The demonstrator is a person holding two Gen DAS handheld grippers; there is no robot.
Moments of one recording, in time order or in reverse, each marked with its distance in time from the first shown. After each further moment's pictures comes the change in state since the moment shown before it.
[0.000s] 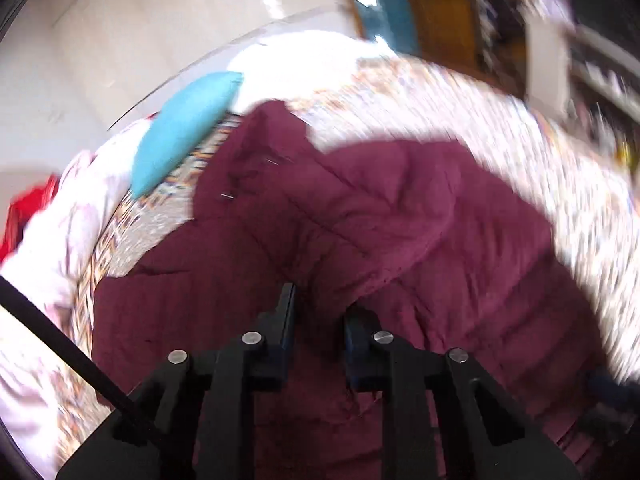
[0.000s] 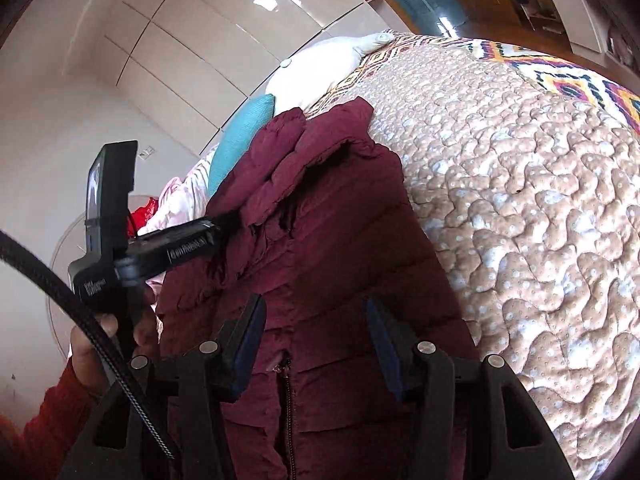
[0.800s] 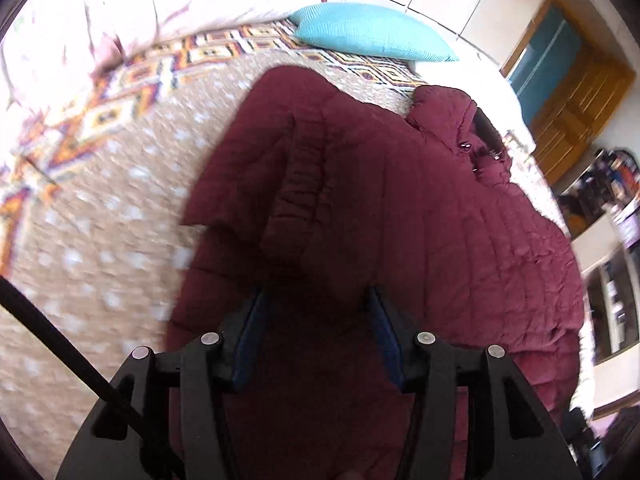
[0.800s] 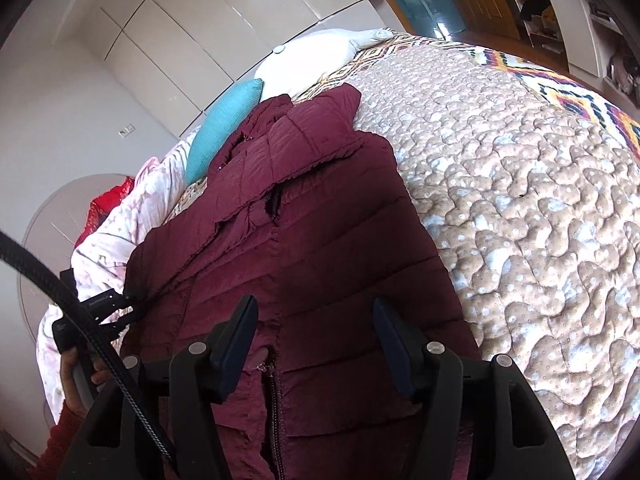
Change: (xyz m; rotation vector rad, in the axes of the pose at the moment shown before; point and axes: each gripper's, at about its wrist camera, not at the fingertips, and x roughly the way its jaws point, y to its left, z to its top) left arm 0.013 0.236 -0.148 -0.664 0.158 -0.086; right arm 0.023 0.014 0.000 -0.084 0.037 -0.118
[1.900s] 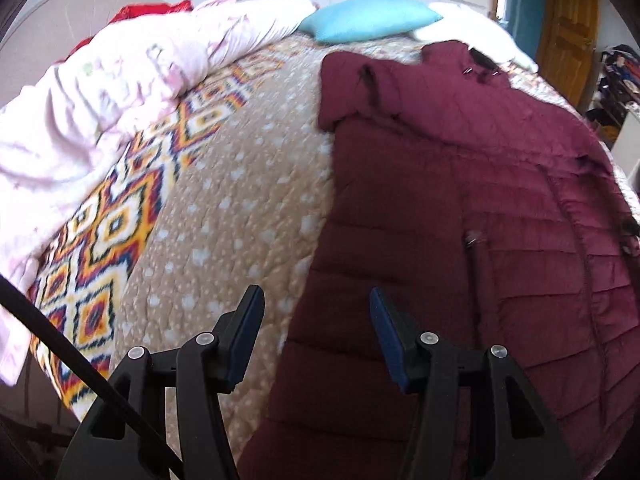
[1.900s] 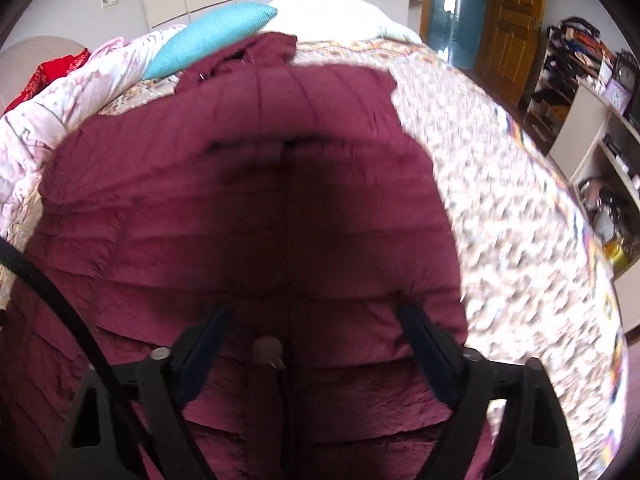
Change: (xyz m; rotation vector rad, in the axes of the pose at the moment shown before) left arm -0.100 0.044 -0.105 0.261 -0.031 0.207; right arm 0.026 0.081 0.017 -0.391 0.157 -0.392
